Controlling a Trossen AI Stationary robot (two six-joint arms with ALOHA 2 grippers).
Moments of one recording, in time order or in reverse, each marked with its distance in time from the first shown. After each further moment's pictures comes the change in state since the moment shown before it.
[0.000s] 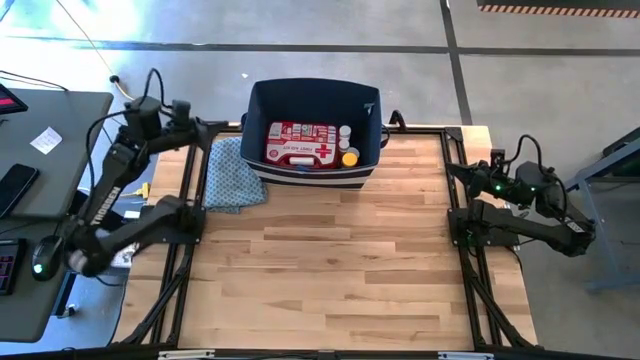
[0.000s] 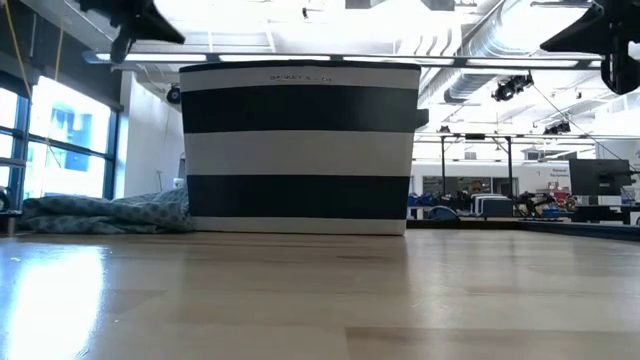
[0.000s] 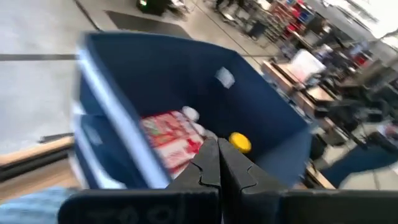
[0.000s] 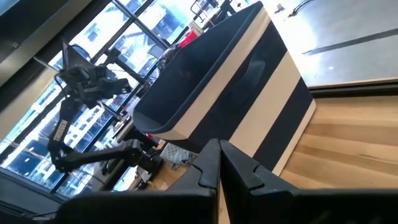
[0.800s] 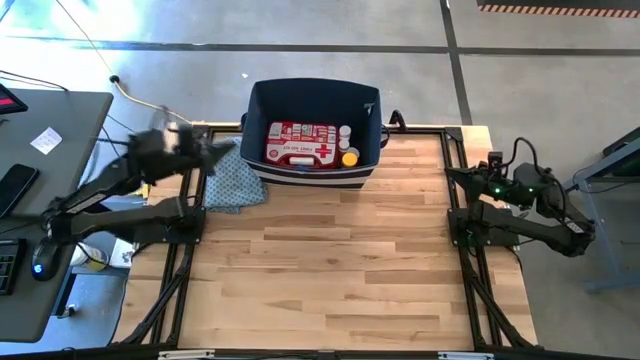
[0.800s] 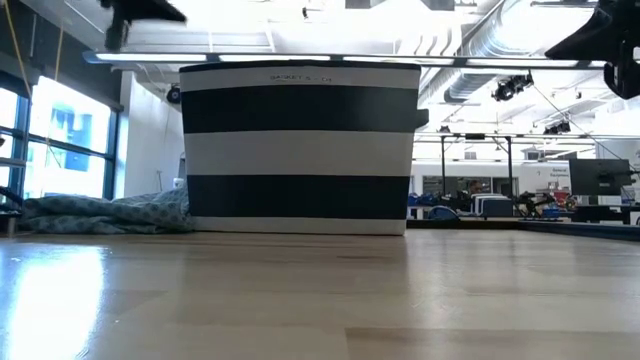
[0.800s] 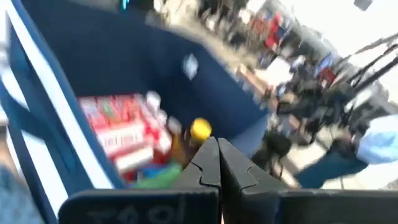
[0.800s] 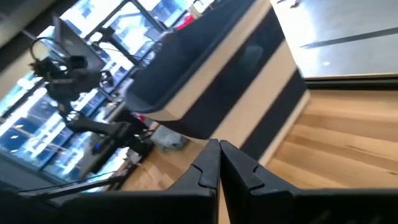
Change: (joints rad) left arm -0.671 -0.139 -0.100 0.092 -0.607 -0.266; right arm 0.000 -0.018 0.001 -0.069 -0.032 -0.057
